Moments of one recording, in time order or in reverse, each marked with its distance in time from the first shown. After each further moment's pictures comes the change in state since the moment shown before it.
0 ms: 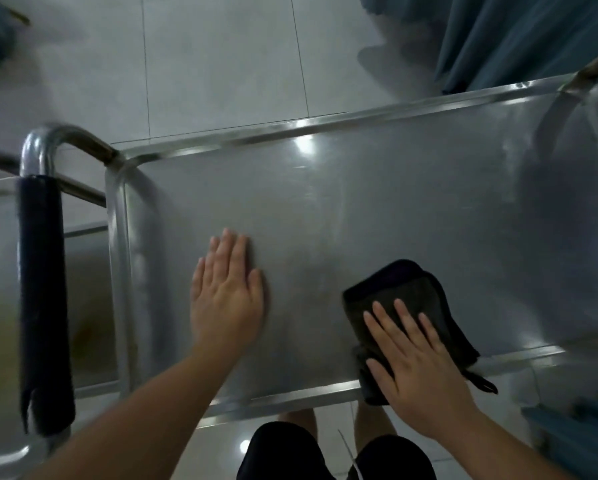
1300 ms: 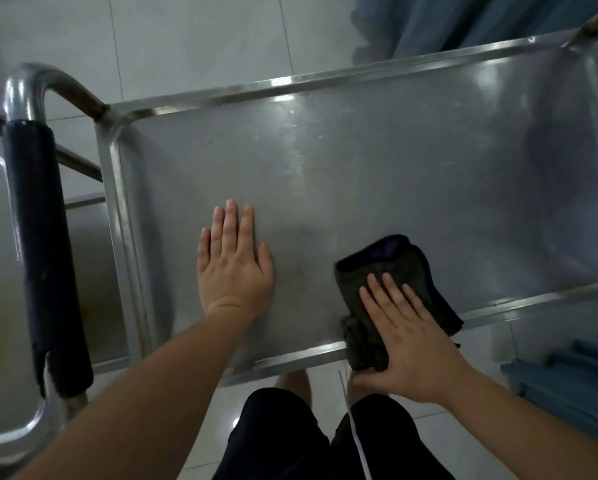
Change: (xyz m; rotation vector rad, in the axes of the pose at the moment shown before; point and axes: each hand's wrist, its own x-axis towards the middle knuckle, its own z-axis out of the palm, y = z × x) left_hand -0.006 -0.033 0.035 0.101 -0.022 0.057; right_hand -0.014 -0.034 0.016 0.001 -0.026 -0.111
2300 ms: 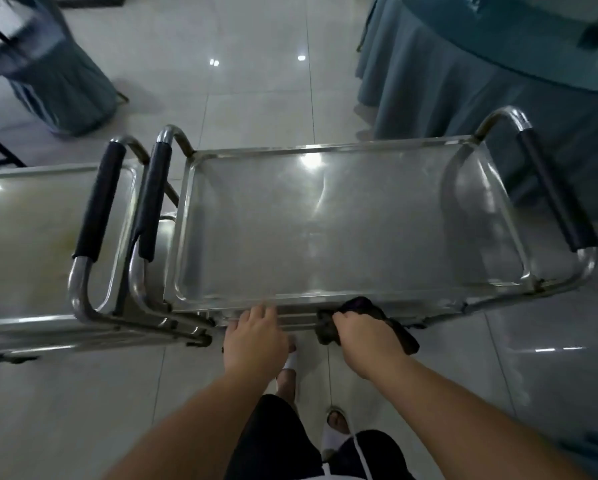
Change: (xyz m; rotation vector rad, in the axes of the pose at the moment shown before) left_hand -0.257 0.089 -0.059 0.098 -0.297 -0.092; right_hand -0.117 -0.047 -0.060 0.041 -0.118 0.106
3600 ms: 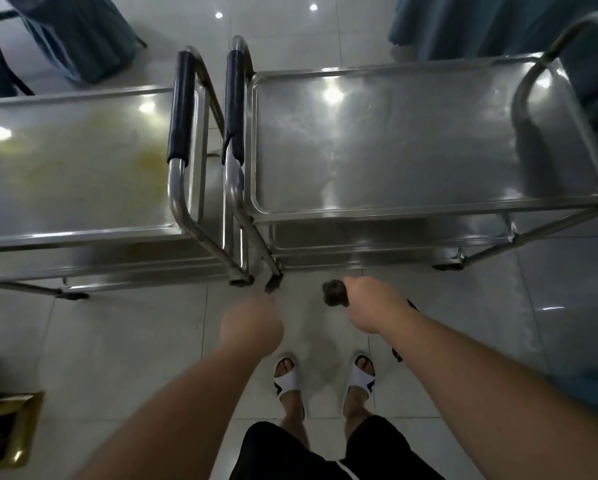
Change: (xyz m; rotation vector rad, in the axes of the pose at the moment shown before) left_hand -0.103 -0.197 0.063 0.050 -0.201 -0.020; right_hand -0.037 -0.177 0.091 0.065 -0.120 0.122
